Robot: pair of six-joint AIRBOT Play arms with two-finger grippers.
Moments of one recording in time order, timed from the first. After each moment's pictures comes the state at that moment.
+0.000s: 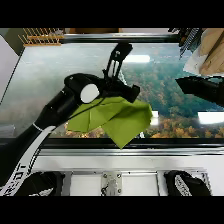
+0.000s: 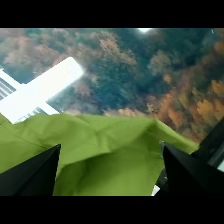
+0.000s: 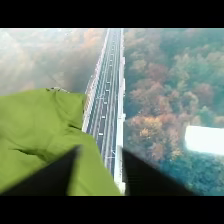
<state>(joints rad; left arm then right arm) -0.71 -1.37 1.56 1.37 -0.88 -1.63 -0.26 -0.84 1.03 -0.74 0.97 1.09</state>
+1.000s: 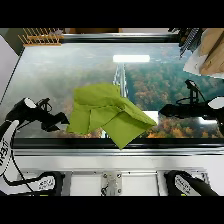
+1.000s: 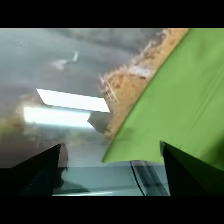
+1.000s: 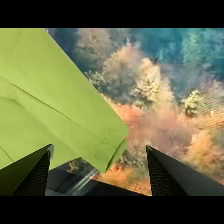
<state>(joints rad) 0.20 -1.44 0.89 1.20 -1.19 -1.52 -0.26 -1.11 0.86 -0.97 1.13 1.14</state>
